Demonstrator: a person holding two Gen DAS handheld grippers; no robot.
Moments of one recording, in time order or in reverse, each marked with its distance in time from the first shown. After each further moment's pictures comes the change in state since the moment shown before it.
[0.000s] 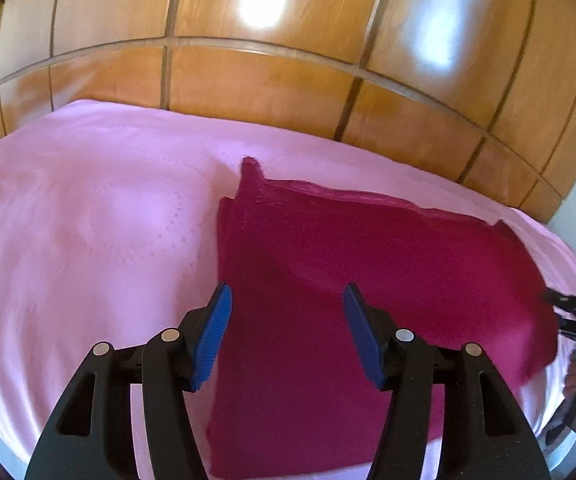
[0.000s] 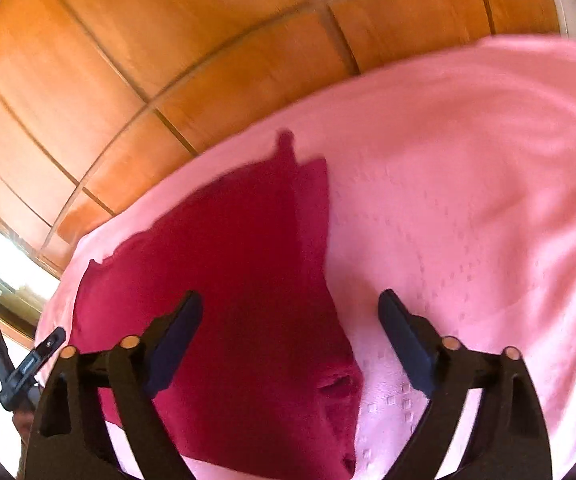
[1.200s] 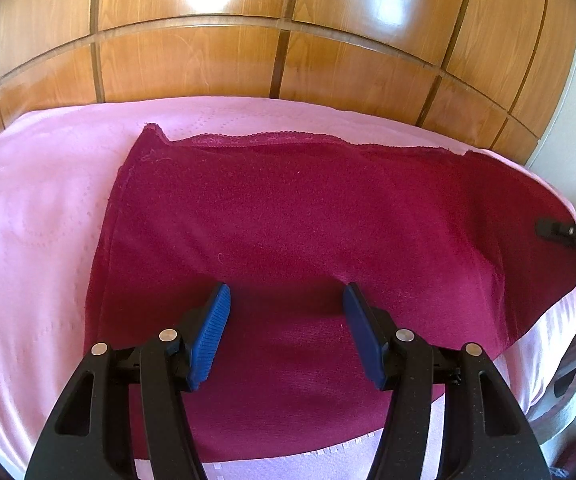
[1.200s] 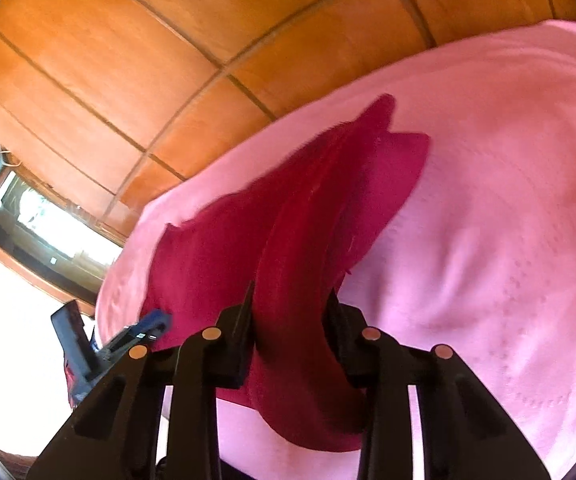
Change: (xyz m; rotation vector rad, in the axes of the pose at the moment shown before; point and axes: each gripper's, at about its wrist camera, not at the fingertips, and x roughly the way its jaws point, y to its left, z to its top) left arm 0.031 -0.056 -0.024 0.144 0.107 -0.069; right arm -0.021 0.063 0.006 -0.081 0.110 0.223
